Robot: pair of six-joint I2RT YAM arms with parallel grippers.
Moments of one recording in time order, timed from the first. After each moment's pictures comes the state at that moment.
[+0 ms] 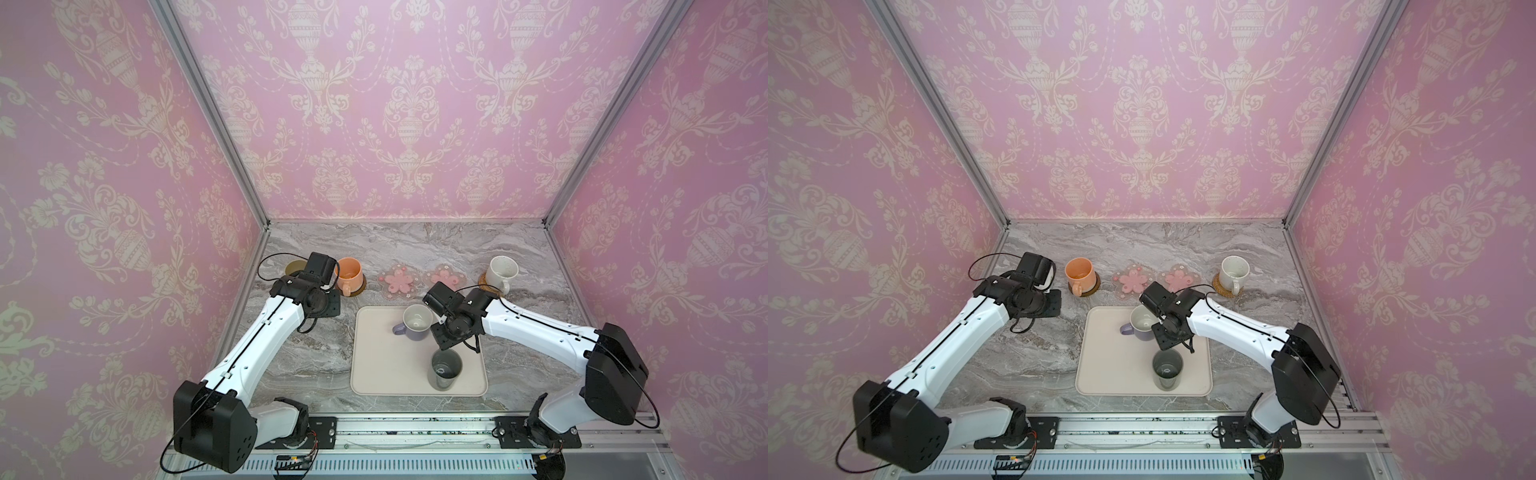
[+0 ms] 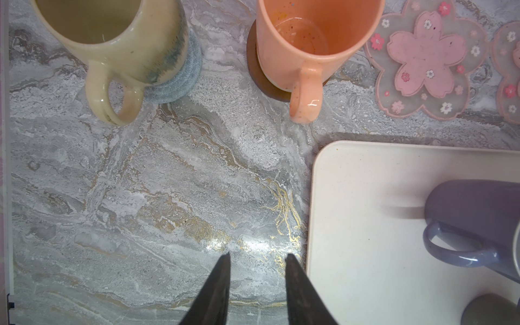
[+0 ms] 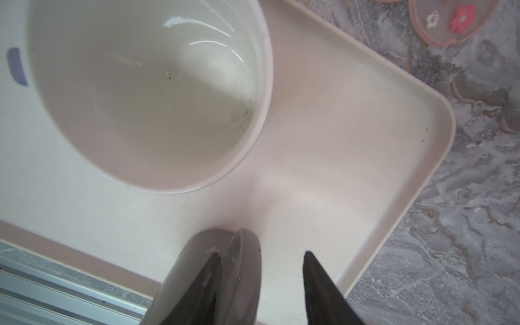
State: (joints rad) left arm -0.28 1.26 1.08 -0.98 -0.10 -0.34; right arm 0.80 1.53 1.12 -0.95 0.10 0.39
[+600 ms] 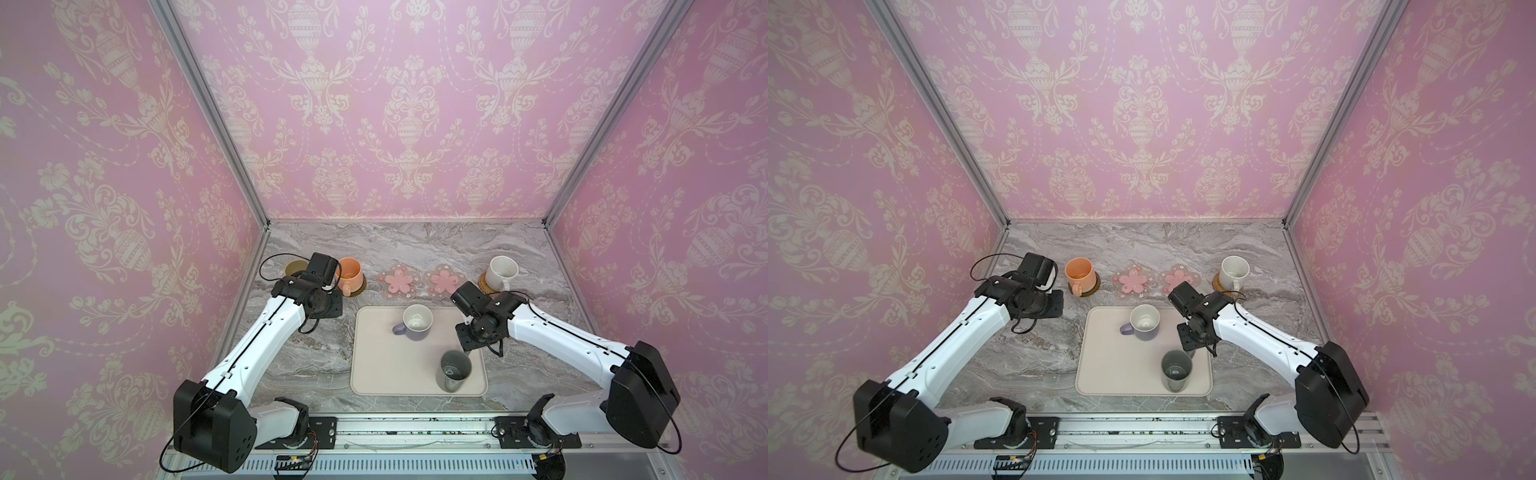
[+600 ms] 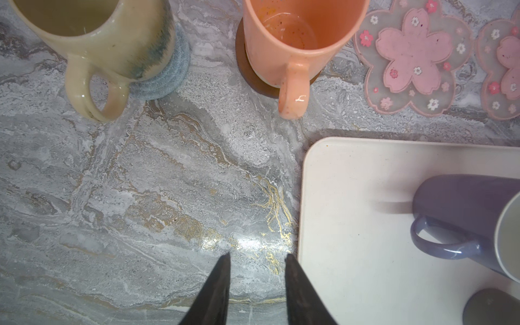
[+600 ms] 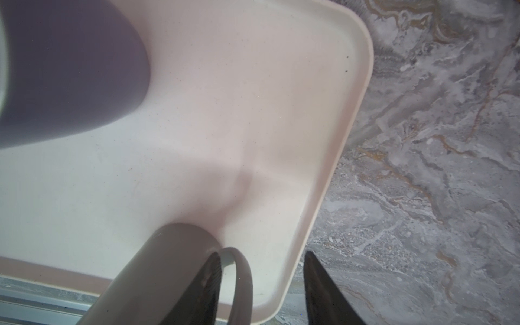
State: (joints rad) left arm -0.30 1.26 1.08 -0.98 -0.09 -0.36; right arm 0.65 1.37 0.96 -0.98 0.10 0.41
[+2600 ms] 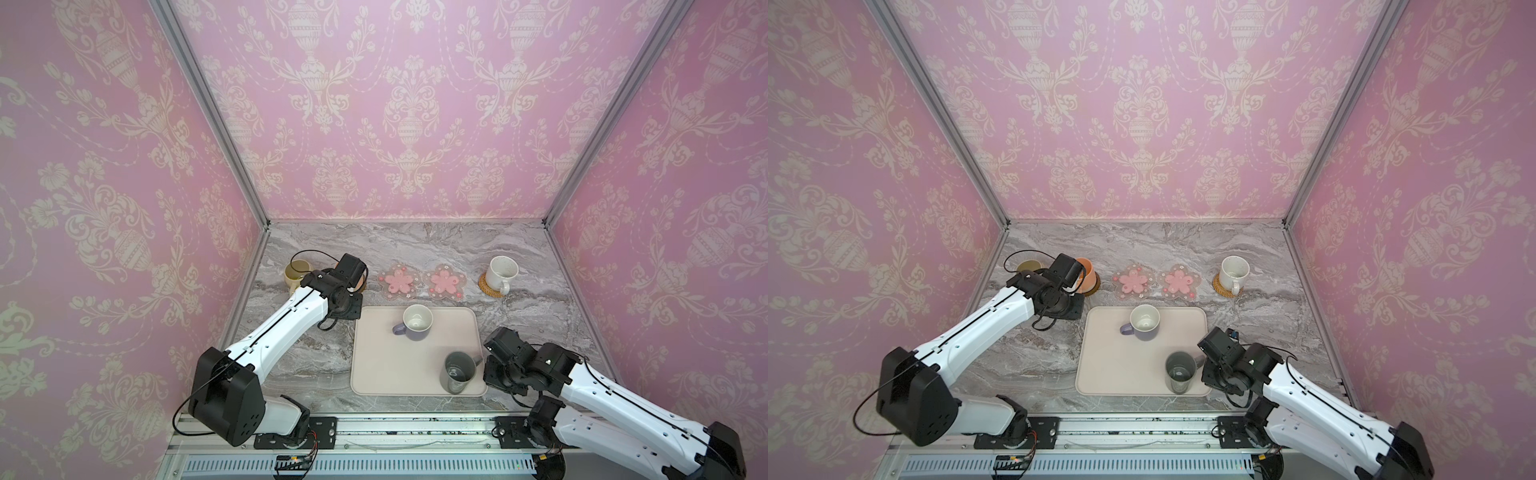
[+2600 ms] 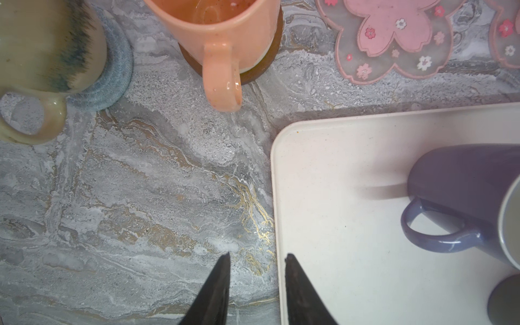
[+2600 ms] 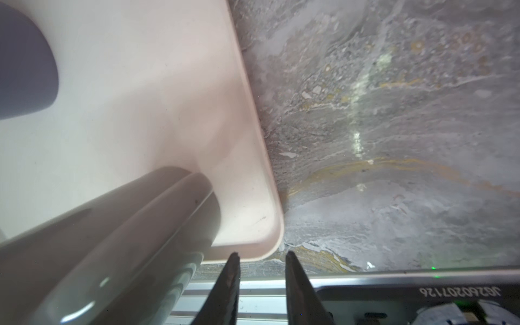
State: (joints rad) left arm -0.47 1.40 1.14 -0.99 -0.14 -0.38; right arm 0.77 0.85 0.56 -1.01 0.02 1.09
